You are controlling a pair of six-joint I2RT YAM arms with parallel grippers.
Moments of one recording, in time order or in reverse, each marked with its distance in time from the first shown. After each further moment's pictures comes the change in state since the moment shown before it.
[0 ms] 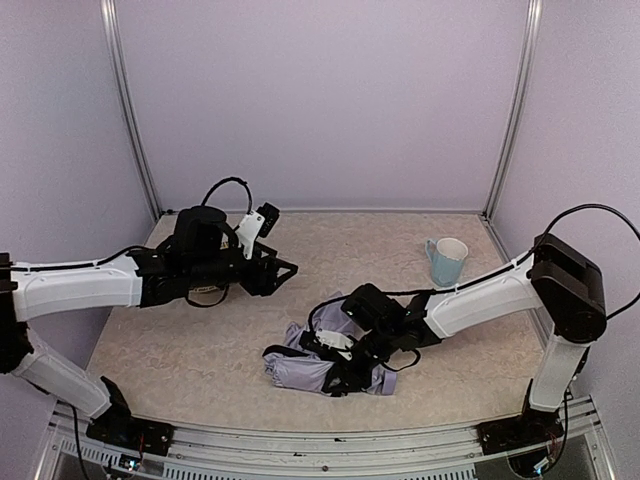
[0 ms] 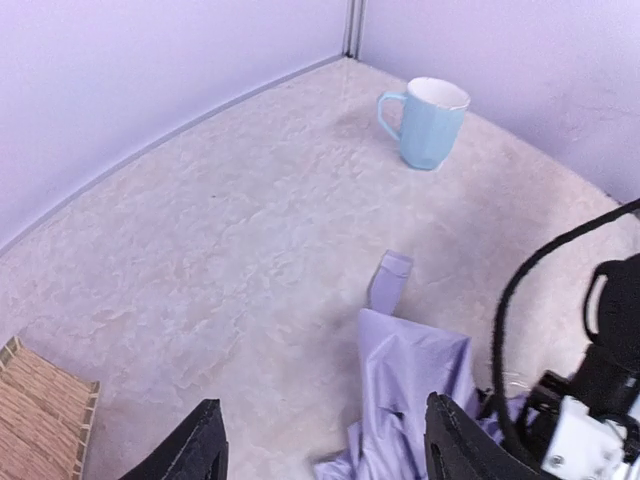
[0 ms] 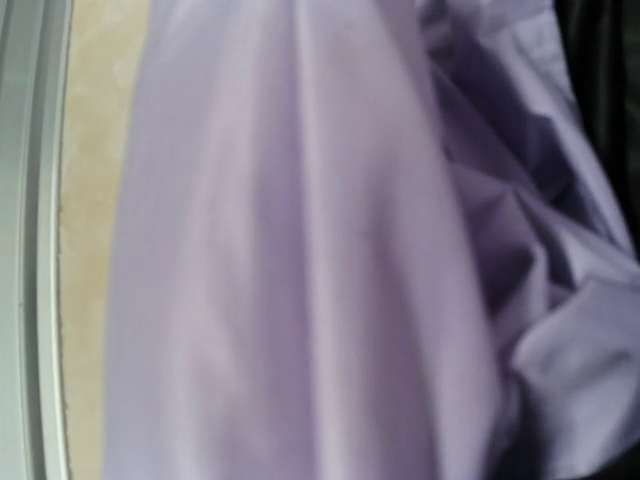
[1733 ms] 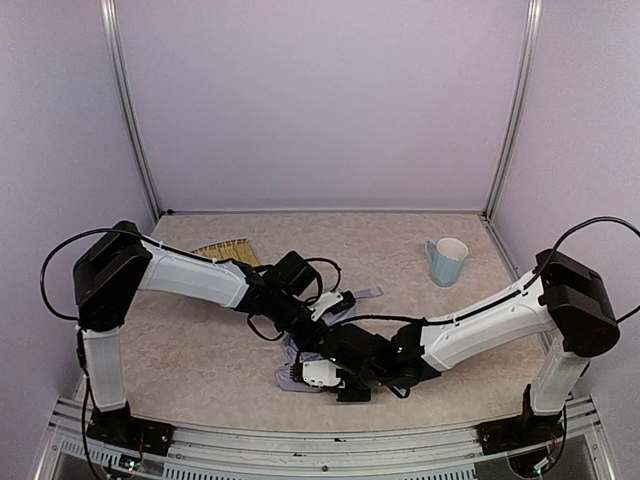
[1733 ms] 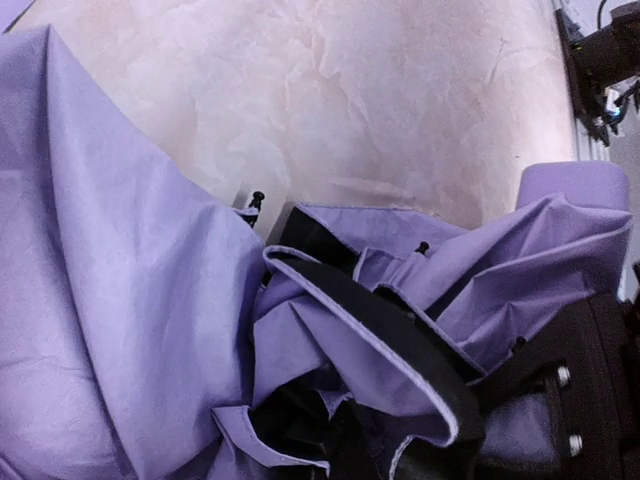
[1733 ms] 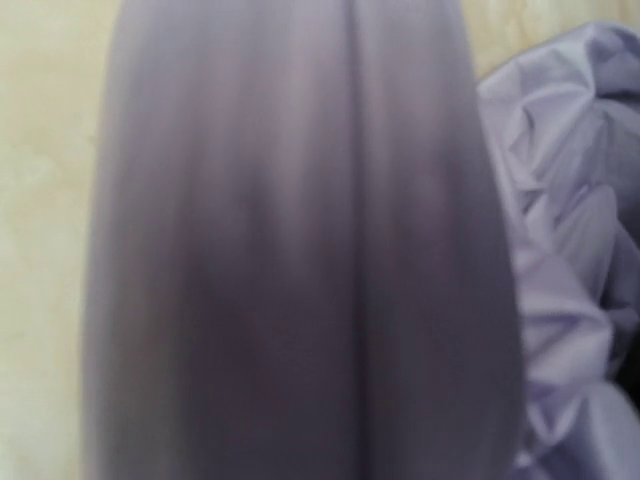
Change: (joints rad) left arm -0.134 0.557 0.294 -0.303 0.410 0.036; right arm 0.255 -0.030 0.000 -0.019 0.735 -0.312
